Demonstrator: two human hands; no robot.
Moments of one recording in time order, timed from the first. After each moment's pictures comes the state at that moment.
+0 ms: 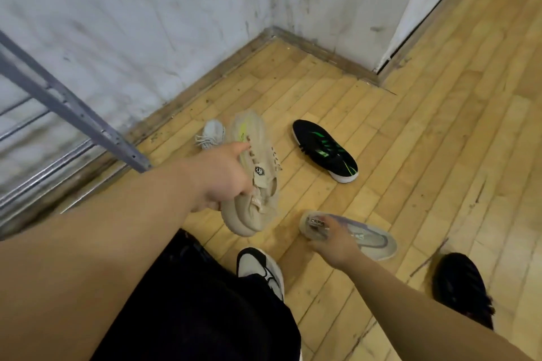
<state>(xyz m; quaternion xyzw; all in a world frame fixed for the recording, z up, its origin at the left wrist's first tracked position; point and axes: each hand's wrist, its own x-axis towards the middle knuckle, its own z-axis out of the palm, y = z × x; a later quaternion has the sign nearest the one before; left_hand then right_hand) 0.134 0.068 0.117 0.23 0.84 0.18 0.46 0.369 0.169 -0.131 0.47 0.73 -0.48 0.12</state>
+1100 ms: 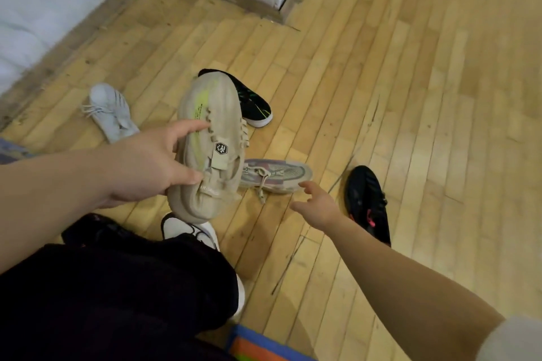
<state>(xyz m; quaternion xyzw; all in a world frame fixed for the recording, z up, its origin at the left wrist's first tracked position) 0.208 0.069 0.090 0.37 0.73 0.19 0.54 0.506 0.151 -0.109 0.63 0.60 -0.49 0.04</state>
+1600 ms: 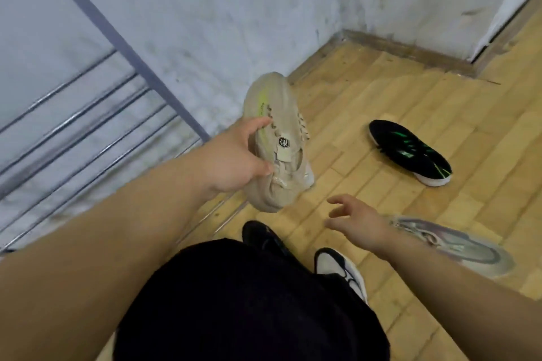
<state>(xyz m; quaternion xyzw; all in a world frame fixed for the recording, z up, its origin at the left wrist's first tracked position) 0.082 -0.019 0.175 0.29 0.86 0.26 0.34 0.259 0.110 -0.047 0.36 0.71 -0.60 0.09</state>
